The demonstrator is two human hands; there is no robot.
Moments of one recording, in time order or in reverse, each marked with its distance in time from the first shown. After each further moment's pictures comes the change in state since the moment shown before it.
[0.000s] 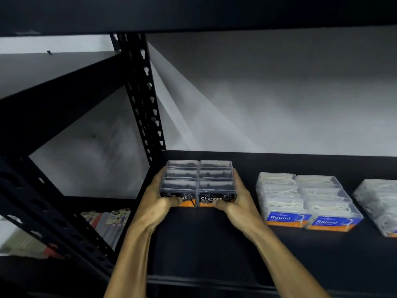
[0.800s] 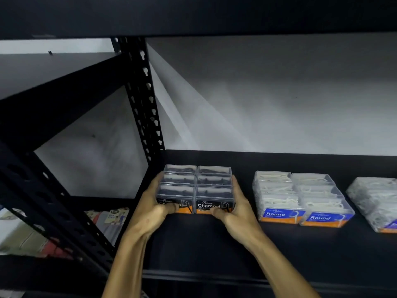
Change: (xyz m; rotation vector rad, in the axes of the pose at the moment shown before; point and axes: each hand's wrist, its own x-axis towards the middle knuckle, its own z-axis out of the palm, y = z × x) left_hand -0.018 -0.007 -0.006 0.017 -0.007 0.003; right_hand -0.030 -0.007 0.002 0.011 0.025 -0.023
